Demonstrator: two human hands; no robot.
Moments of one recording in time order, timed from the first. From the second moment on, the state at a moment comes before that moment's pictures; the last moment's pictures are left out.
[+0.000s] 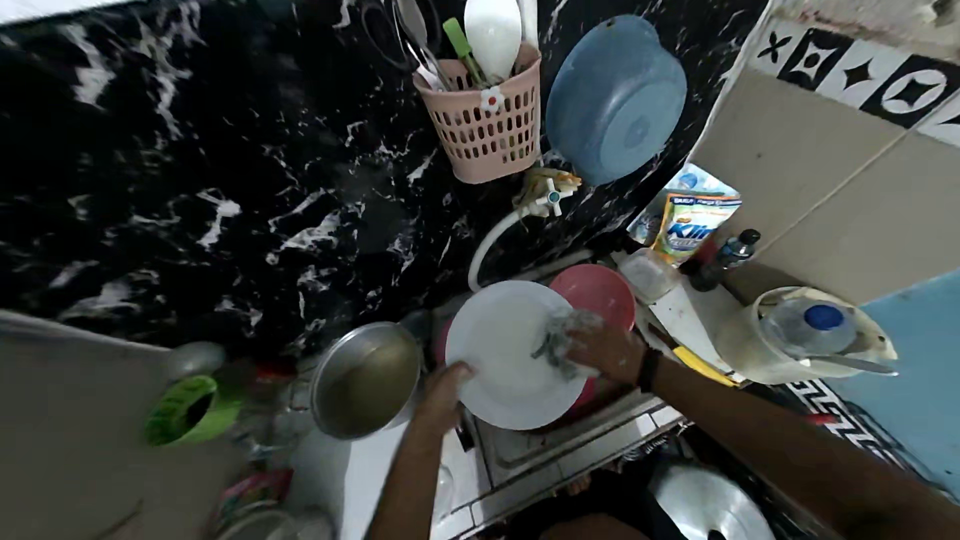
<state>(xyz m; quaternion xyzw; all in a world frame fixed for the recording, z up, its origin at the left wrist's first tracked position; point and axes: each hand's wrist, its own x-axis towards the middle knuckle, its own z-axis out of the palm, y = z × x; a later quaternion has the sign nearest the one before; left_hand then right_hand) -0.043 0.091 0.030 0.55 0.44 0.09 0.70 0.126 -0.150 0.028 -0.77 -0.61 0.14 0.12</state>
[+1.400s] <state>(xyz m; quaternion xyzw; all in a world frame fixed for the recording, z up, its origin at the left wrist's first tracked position) -0.009 0.043 0.008 0.57 0.42 0.26 0.65 0.100 -0.131 0.024 -0.66 -0.70 -0.20 0.19</state>
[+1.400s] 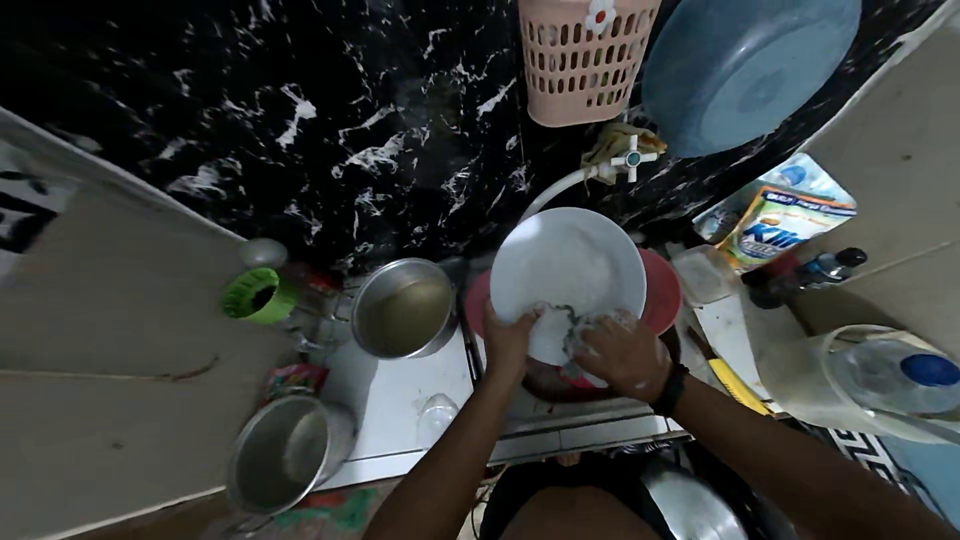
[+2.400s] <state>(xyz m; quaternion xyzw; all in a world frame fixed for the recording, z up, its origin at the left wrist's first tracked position) -0.019 0.034 0.019 0.48 0.44 0.17 0.74 0.084 -0.138 0.011 -0.69 -0.66 -0.22 0.19</state>
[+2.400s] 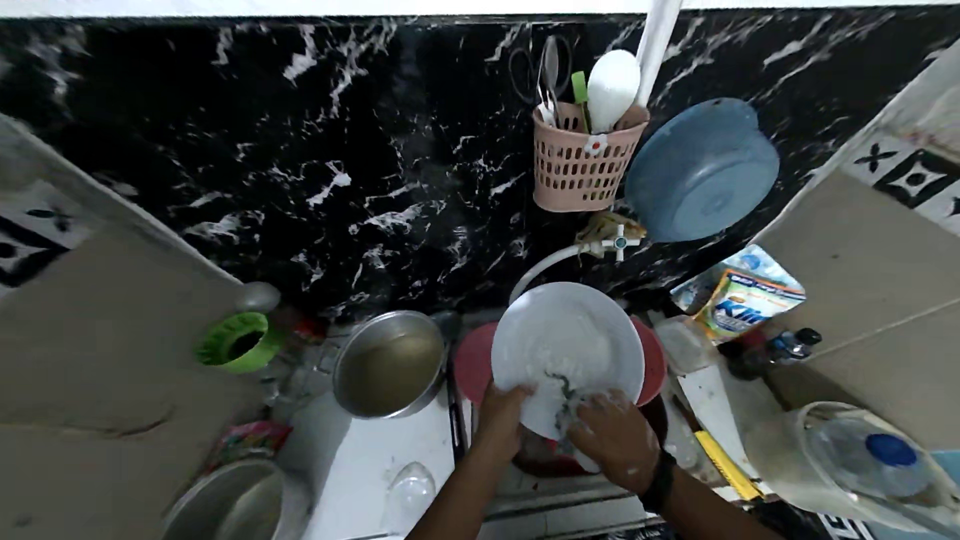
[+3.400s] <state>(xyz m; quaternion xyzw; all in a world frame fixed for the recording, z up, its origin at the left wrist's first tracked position) -0.063 0.014 -0.002 0.47 0.42 0.14 0.77 0.110 -0.136 0.044 -0.85 -0.47 0.17 0.15</state>
